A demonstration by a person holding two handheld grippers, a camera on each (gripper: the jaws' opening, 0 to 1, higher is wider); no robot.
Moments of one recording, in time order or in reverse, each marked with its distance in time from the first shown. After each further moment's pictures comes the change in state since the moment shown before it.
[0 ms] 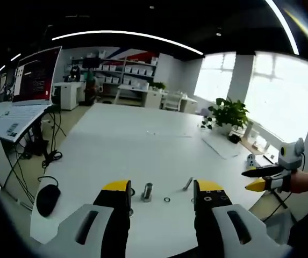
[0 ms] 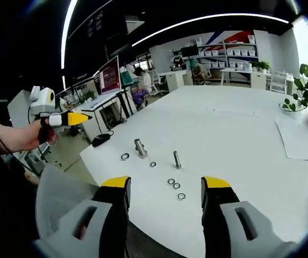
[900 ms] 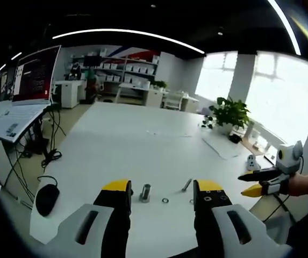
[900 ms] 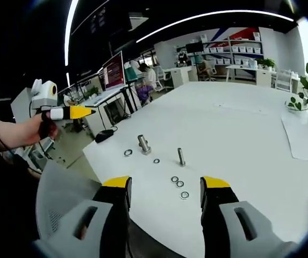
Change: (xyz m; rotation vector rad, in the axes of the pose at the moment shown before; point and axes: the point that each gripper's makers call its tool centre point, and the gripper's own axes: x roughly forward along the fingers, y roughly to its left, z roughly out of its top) left arm -0.001 -0.006 0.008 -0.006 0.006 0.011; right arm 0.006 0.003 -0.005 0.000 0.030 0.030
